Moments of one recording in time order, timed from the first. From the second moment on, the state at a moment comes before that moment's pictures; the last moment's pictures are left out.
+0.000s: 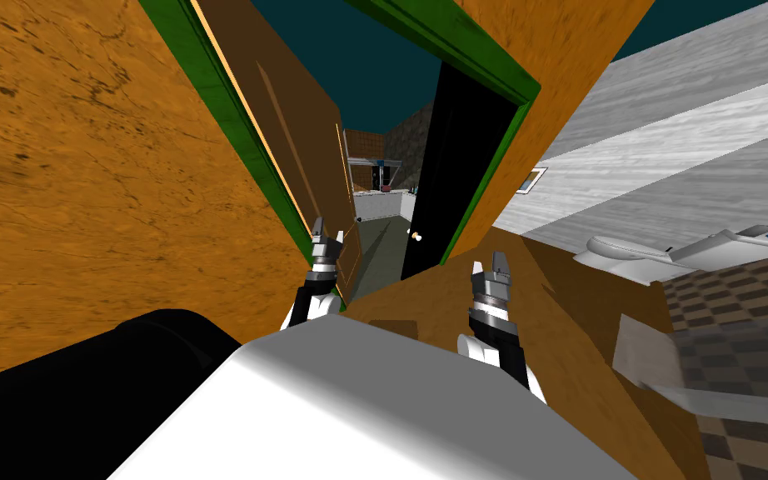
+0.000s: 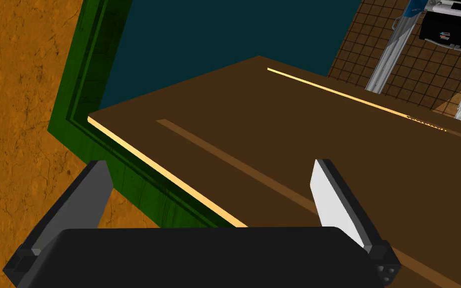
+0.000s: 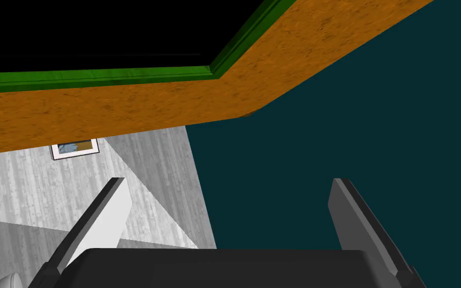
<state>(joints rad) 0.48 0.03 0.03 -2.21 0.04 -0.37 0.10</state>
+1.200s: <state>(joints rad) 0.40 -0.04 0.03 -1.93 0.14 -0.49 0.30</state>
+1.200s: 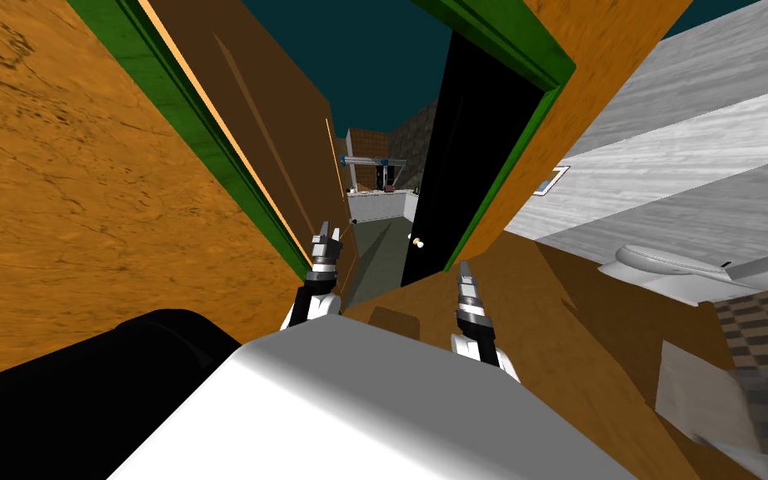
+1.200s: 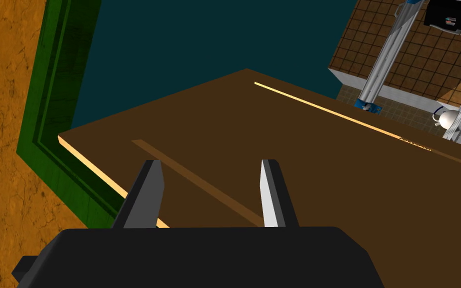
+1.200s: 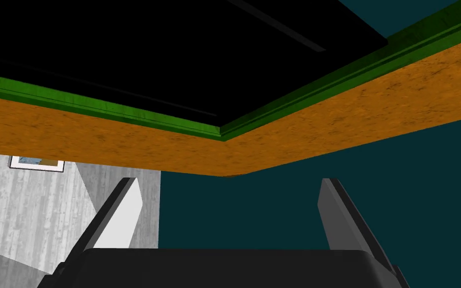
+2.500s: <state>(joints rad) 0.29 -0.09 0.04 -1.60 0.27 -0.62 0.53</state>
